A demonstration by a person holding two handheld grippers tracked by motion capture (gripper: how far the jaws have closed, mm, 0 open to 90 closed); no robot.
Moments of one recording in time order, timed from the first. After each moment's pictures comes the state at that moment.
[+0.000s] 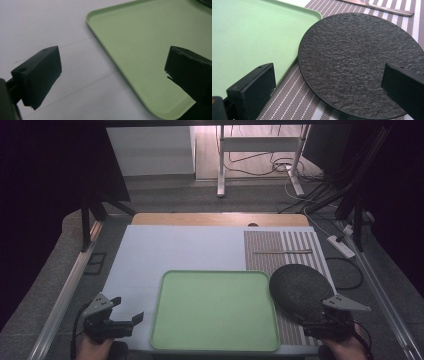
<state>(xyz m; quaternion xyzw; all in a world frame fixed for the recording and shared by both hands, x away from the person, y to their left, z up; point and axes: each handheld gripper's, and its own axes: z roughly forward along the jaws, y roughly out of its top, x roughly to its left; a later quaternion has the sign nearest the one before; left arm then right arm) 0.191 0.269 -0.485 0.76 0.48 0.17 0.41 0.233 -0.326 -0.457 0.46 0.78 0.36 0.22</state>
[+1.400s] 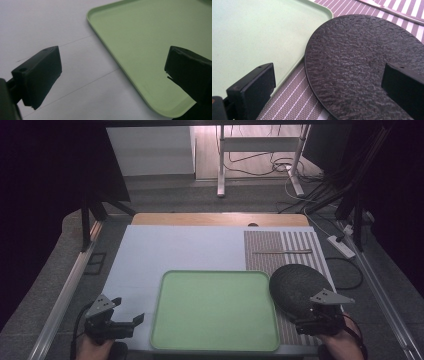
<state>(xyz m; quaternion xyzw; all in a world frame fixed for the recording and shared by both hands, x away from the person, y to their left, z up) 0.190 0.266 -0.485 0.76 0.48 0.17 0.40 0.247 -0.308 -0.457 0.41 0.82 0.33 0.22</state>
